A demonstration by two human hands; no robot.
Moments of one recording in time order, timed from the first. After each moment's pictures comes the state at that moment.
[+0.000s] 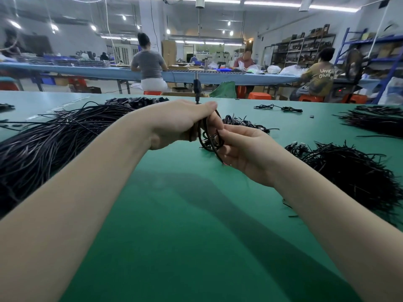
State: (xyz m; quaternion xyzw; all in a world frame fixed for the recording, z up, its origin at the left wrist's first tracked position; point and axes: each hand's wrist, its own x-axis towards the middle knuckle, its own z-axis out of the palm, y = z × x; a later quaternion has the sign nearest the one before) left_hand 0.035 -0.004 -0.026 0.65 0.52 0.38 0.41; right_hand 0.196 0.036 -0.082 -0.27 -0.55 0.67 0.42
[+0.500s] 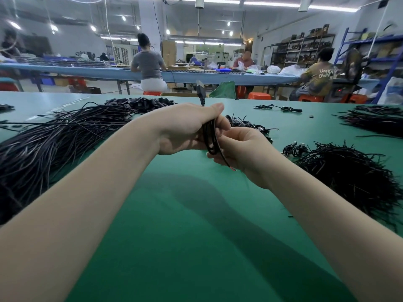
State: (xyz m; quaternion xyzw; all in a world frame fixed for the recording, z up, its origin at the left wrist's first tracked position) left_hand 0.047 -0.002 -0.029 0.61 0.52 0.38 0.46; right_hand 0.188 0.030 -0.085 -0.30 -0.64 0.56 0.44
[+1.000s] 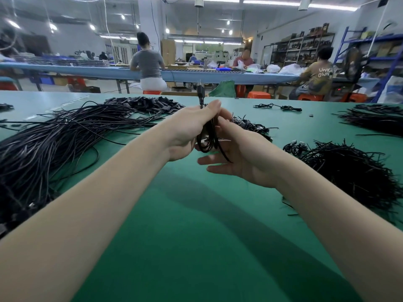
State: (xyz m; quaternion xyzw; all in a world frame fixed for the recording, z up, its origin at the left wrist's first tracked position) left_hand 0.055 0.011 -0.049 0.56 0.46 0.51 0.46; right_hand 0.197 0.029 -0.077 -0.27 -0.62 0.67 0.30
